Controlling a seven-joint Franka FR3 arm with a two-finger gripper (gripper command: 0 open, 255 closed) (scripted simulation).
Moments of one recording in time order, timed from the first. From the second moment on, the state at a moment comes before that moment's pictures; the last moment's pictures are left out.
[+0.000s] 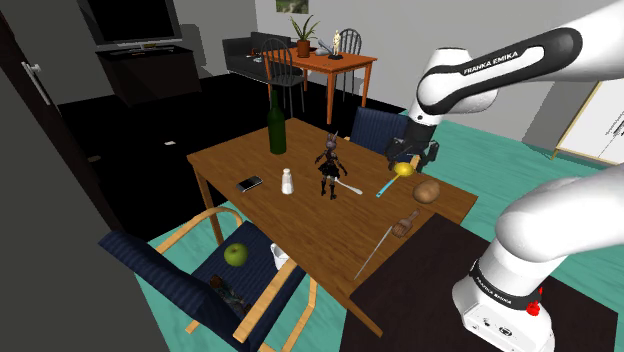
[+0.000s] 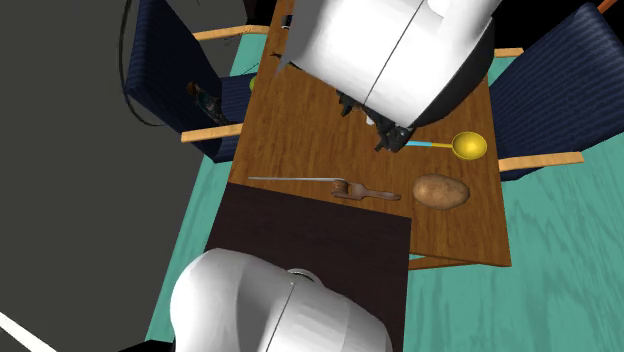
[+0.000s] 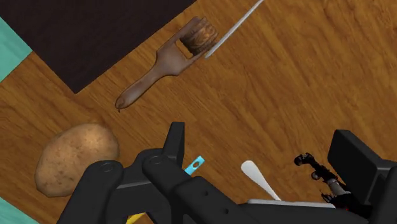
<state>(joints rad) -0.20 -0.61 -0.08 -2.76 0.11 2.16 0.33</state>
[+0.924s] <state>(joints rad) -0.26 -0.15 -0.15 -2.92 0.27 2.72 0.44</state>
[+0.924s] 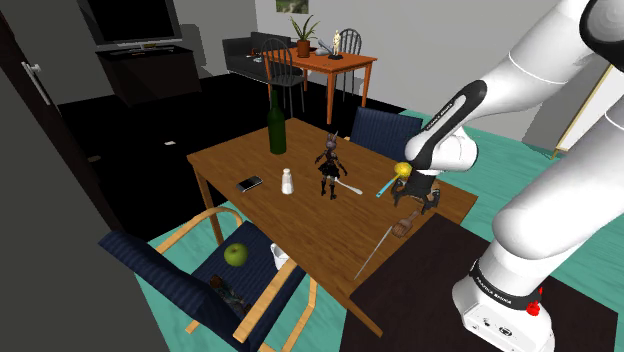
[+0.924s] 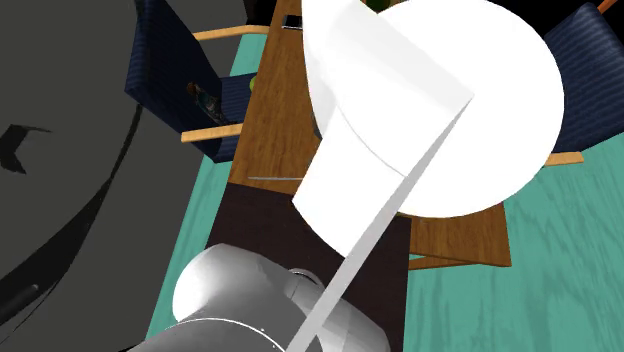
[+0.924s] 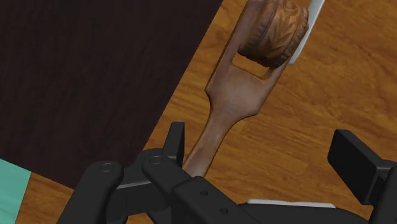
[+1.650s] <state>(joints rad) -0.21 0.08 -0.12 -2.88 0.60 2.89 0.21</state>
